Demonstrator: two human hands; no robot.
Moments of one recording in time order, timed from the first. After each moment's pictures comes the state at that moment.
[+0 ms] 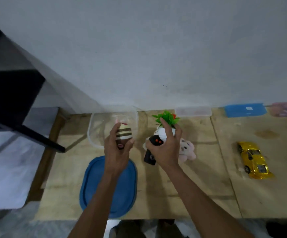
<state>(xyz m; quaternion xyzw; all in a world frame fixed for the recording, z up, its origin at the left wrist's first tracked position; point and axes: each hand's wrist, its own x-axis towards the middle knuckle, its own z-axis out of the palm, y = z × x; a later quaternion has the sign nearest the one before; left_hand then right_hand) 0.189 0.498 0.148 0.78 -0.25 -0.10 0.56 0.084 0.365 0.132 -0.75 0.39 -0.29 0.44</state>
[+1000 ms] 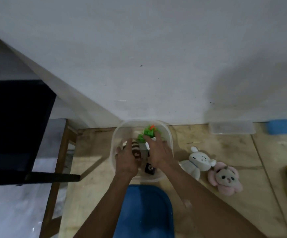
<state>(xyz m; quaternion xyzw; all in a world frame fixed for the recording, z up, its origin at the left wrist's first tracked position) 0.371 0.493 0.049 0.91 -0.18 -0.31 0.22 0.294 0.372 0.068 -0.90 0.32 0.14 0.25</state>
